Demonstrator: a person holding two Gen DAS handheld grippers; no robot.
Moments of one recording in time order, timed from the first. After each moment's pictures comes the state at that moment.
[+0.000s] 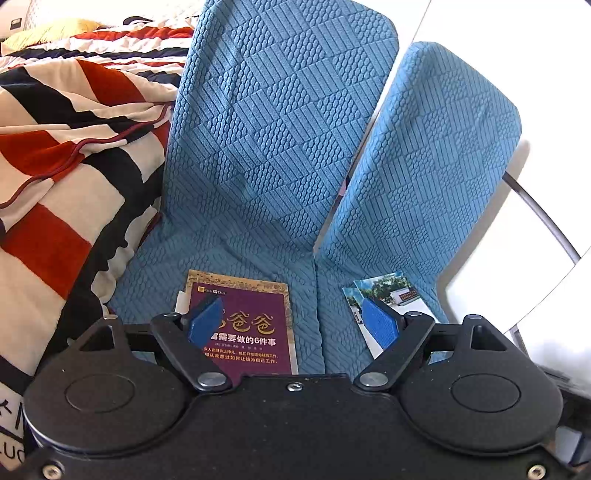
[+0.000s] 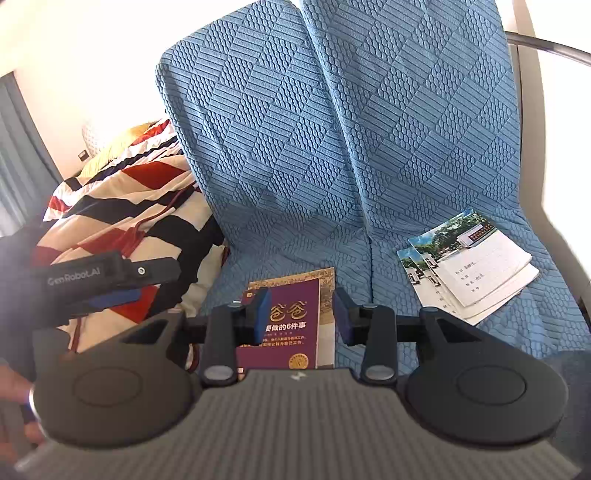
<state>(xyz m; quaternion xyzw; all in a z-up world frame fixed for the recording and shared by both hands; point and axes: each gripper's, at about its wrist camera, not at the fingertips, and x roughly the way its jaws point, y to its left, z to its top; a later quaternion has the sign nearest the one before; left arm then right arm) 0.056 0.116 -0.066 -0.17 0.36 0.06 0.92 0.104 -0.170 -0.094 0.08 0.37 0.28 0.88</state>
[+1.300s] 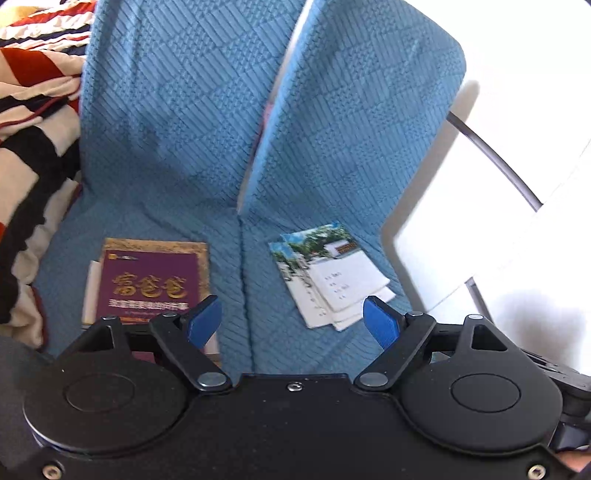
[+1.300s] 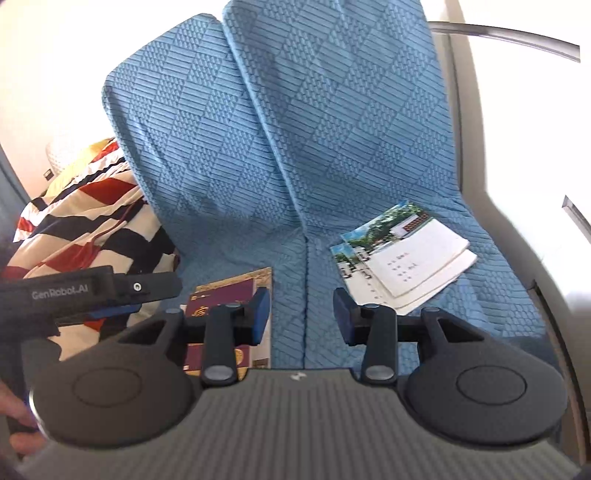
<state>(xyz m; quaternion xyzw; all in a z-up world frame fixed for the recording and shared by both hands) 0.083 0.026 -0.084 -0.16 0.41 -0.04 0.90 0.117 -0.243 -0.103 0.09 0.38 0.22 0.90</state>
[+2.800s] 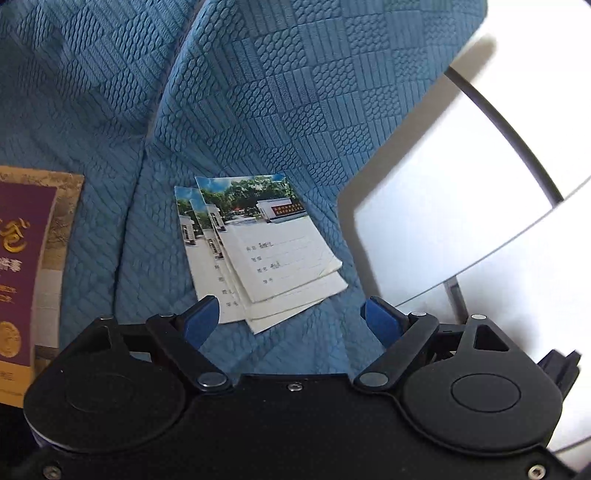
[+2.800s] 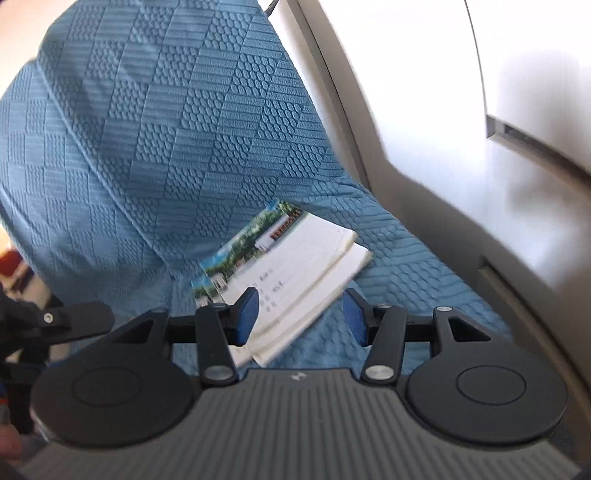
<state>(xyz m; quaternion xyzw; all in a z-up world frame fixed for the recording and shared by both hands) 0.191 -0.074 -0.213 -0.26 0.46 -0.08 0.85 0.226 -0.345 -0.234 0.19 0.37 0.10 0.91</state>
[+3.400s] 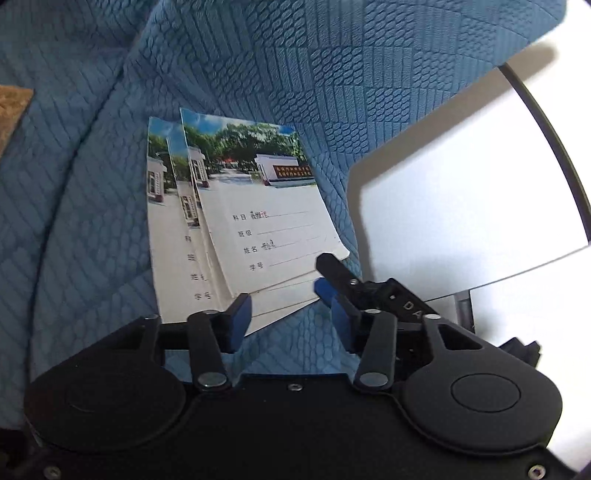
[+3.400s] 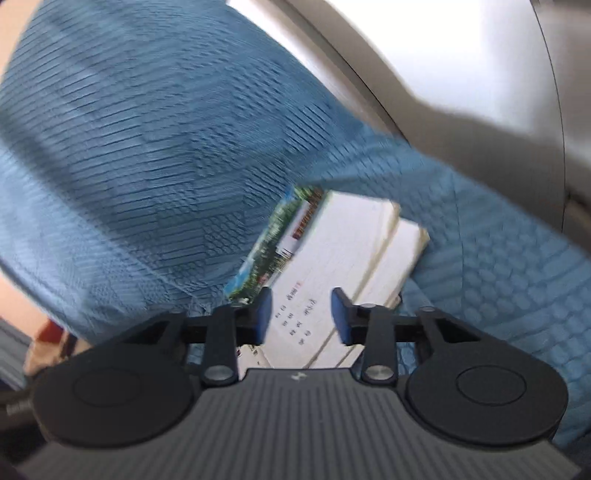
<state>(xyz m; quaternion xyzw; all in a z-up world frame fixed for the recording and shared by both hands) 0.252 -0.082 -0.305 -0.35 0.51 -0.10 0.78 0.307 -0.350 -0.321 0.35 0.41 0.14 0.83</state>
